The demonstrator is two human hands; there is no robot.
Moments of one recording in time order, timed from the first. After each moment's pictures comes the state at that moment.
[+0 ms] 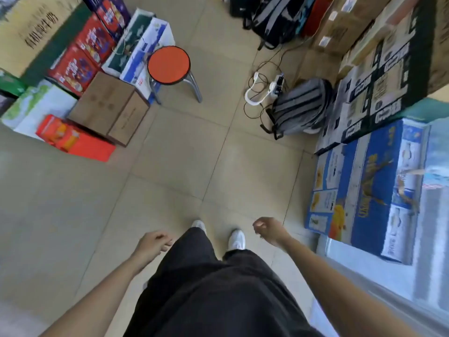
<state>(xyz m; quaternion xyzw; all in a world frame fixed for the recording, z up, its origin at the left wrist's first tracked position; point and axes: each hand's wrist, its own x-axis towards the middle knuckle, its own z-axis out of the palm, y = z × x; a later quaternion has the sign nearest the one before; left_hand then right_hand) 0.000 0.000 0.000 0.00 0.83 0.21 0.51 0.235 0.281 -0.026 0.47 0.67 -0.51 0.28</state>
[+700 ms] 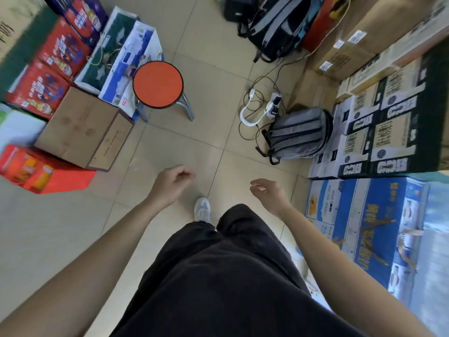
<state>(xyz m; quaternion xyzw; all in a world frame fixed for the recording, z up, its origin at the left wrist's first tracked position) -0.295 0.297 0.033 0.22 0.80 0.34 0.45 -0.062 0.482 0.028 0.52 0.68 -0.50 0.13</state>
